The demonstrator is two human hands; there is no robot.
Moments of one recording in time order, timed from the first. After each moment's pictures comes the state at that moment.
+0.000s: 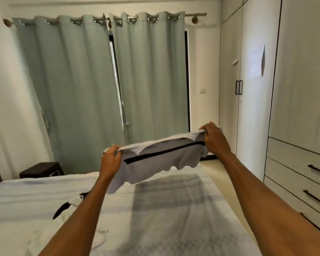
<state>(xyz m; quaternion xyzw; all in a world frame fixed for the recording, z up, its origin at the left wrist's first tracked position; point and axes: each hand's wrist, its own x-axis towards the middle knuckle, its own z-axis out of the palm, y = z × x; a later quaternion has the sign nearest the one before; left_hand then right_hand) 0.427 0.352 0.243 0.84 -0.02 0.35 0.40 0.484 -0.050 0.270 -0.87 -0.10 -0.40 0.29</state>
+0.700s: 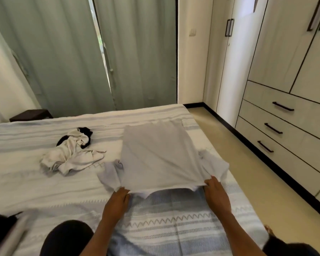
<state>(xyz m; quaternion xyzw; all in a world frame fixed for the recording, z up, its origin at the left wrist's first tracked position) 0.151 0.342 -0.119 0.96 -0.05 0.08 0.27 0.145 -0.071 -0.135 -0.96 0.03 -0.17 0.23</state>
